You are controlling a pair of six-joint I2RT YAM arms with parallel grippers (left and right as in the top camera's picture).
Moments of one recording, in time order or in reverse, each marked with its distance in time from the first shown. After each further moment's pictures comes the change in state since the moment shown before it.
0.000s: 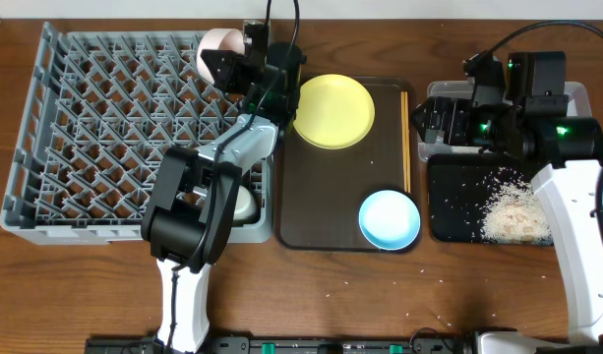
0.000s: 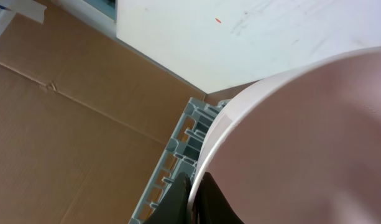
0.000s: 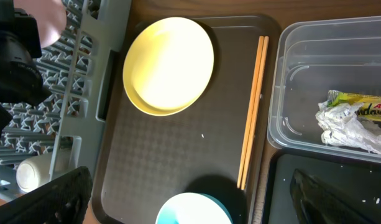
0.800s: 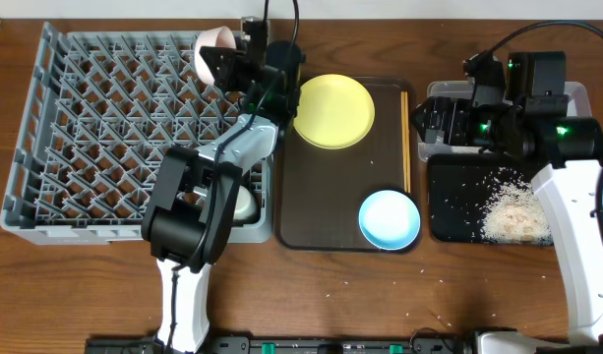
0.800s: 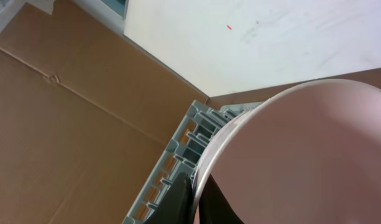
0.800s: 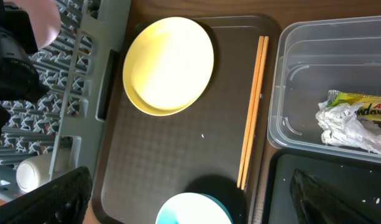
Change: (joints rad) left arm 0.002 0.000 0.001 0.076 -0.013 0.000; right arm 0.000 0.000 0.000 0.000 0.000 0.000
